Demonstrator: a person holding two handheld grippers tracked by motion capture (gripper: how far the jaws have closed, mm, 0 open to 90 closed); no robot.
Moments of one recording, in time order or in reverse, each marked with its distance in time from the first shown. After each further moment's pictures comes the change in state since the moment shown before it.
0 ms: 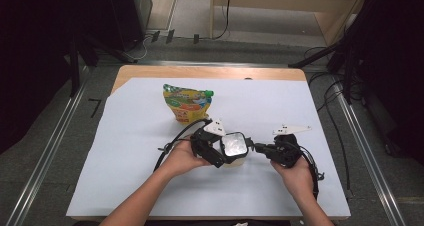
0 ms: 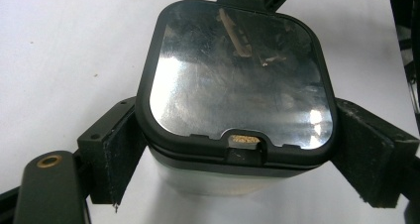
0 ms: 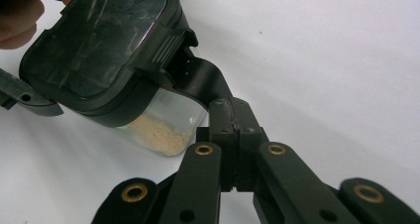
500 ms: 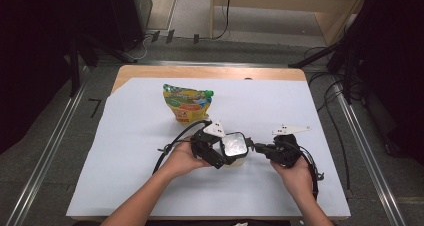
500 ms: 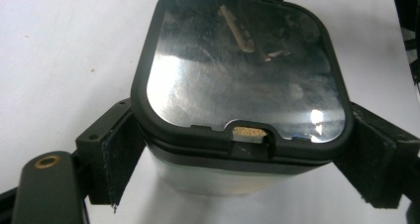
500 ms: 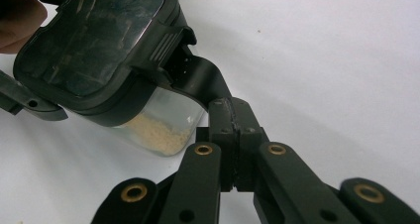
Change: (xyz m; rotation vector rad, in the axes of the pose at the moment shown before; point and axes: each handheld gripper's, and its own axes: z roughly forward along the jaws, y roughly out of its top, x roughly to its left) left arm 0.001 -0.005 0.006 0.013 -0.001 -0.001; right arm 0.001 0.000 0.001 0.005 -0.009 -0.005
